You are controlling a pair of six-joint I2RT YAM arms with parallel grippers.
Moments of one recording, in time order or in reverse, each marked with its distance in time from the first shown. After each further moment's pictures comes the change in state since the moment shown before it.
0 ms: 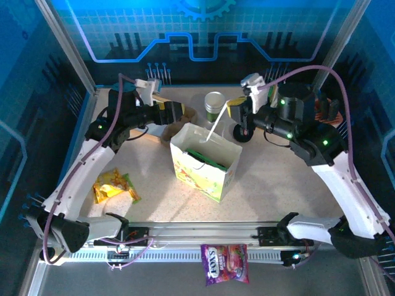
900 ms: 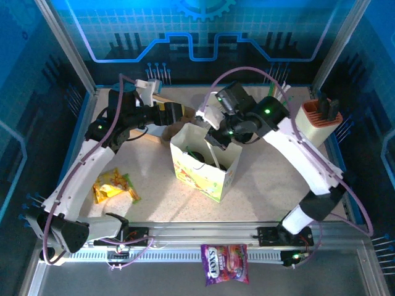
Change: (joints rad) left arm 0.000 0.000 0.000 -0.013 0.000 0.021; right arm 0.119 0.414 0.257 -0.501 -0.035 -0.250
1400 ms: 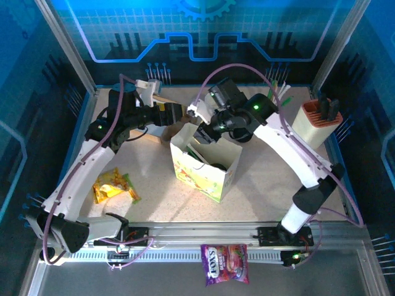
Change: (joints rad) left arm 0.000 0.000 0.000 -0.005 0.000 0.011; right arm -0.026 0.032 -0.012 0.135 -0.108 0.027
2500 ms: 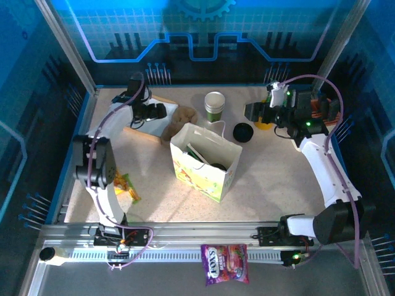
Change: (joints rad) left arm 0.234 0.669 0.229 -0.164 -0.335 0.072; right arm -0.619 -0.342 -0.659 0.654 -0.144 0.425
